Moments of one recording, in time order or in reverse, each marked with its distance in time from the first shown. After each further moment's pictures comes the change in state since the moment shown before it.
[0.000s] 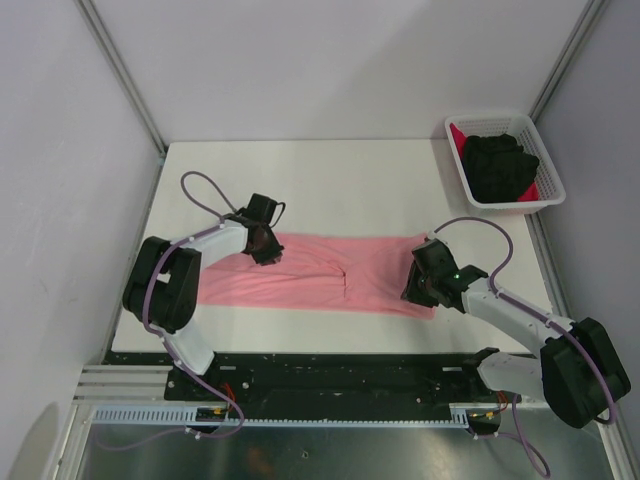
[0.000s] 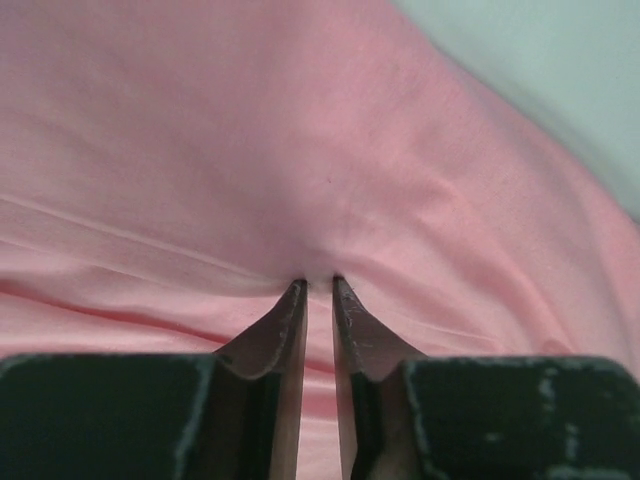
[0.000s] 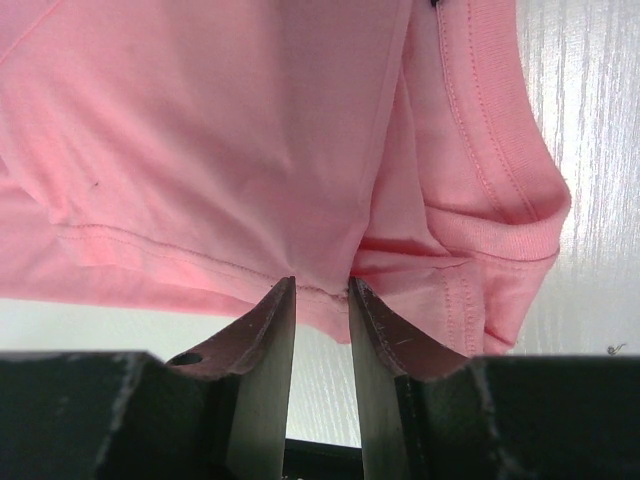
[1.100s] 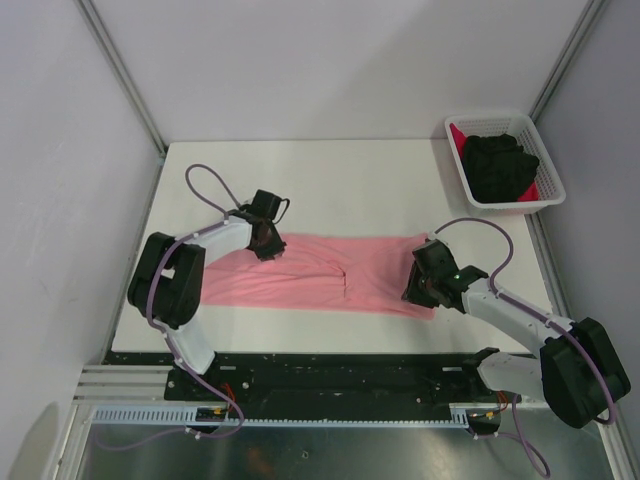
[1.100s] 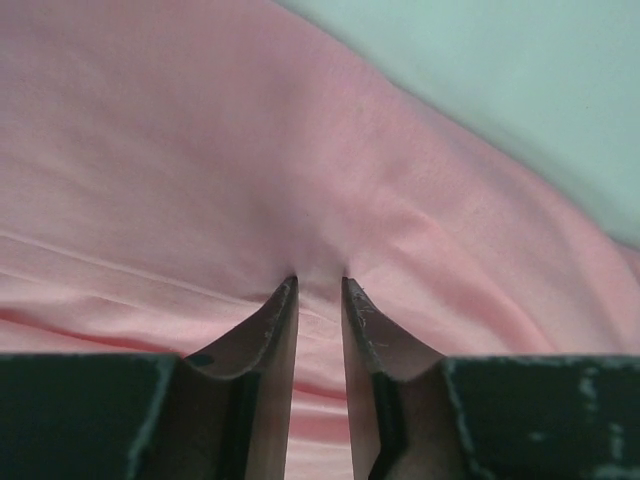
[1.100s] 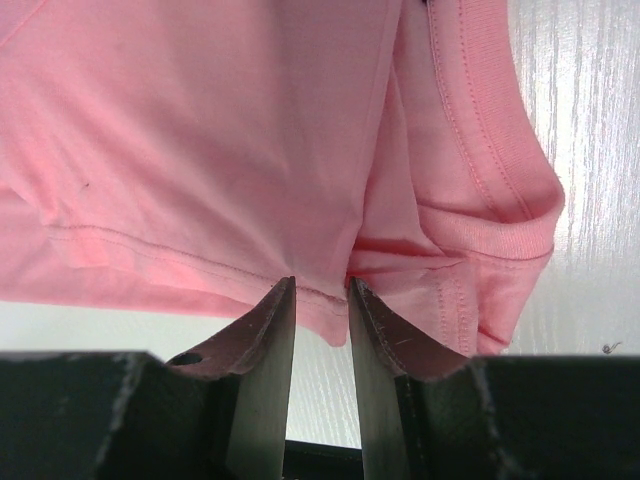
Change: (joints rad) left arm -0.018 0.037 0.050 0.000 -0.053 0.035; right arm -0.003 0.000 -0.006 0.000 0.001 -0.002
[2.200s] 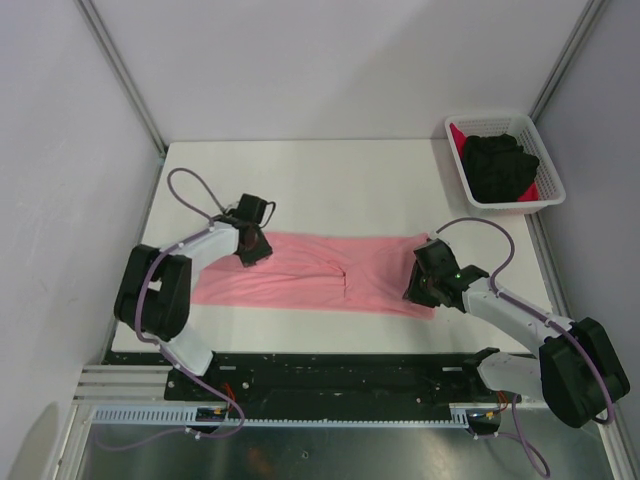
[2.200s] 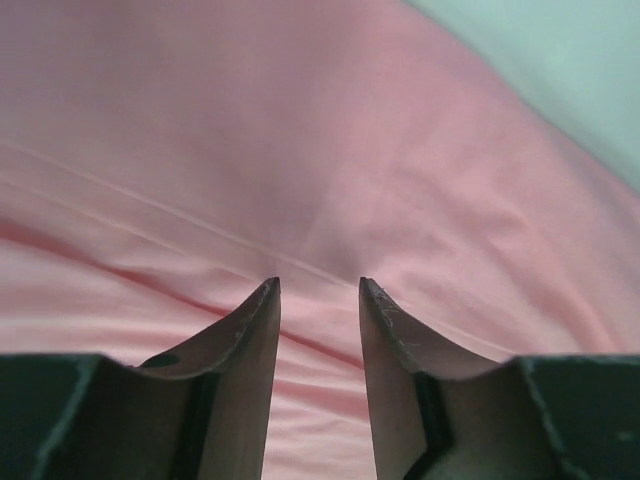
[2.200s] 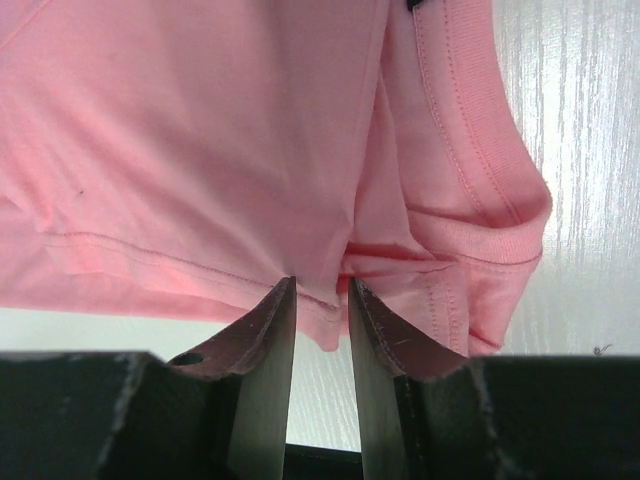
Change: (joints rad) left arm 0.036 -0.090 -0.069 -0.034 -0.063 0.027; right arm -0.016 0.003 0.000 0.001 0.000 -0.007
